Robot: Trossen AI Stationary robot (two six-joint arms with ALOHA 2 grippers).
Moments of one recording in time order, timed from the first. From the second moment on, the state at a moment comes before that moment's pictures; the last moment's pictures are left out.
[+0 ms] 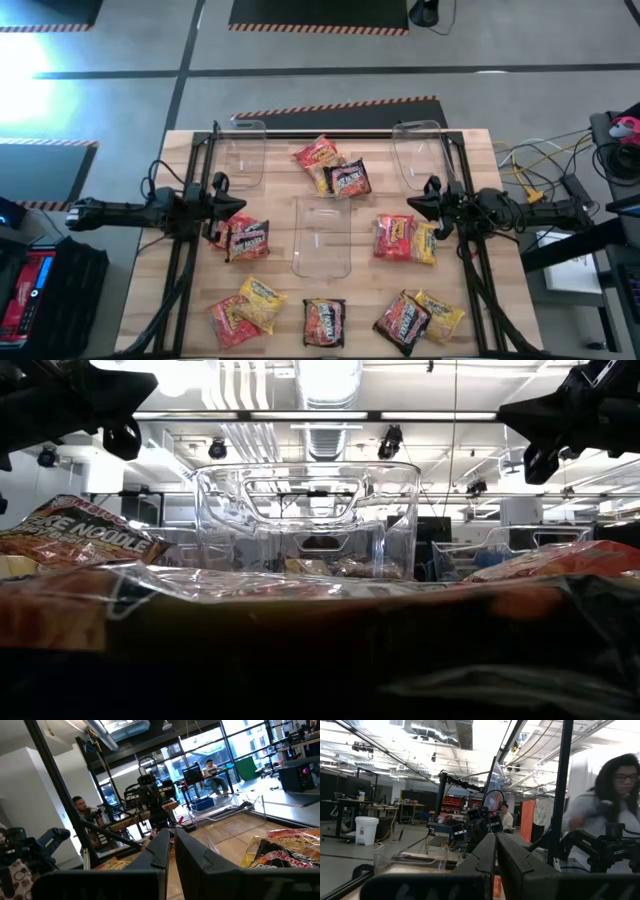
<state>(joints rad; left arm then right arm) 0.00 0.19 0.01 0.53 -0.02 -0.12 0.00 0.17 0.01 0.34 0.08 0.34</state>
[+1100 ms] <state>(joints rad) 0.00 0.19 0.01 0.53 -0.02 -0.12 0.00 0.17 0.01 0.34 0.08 0.35</state>
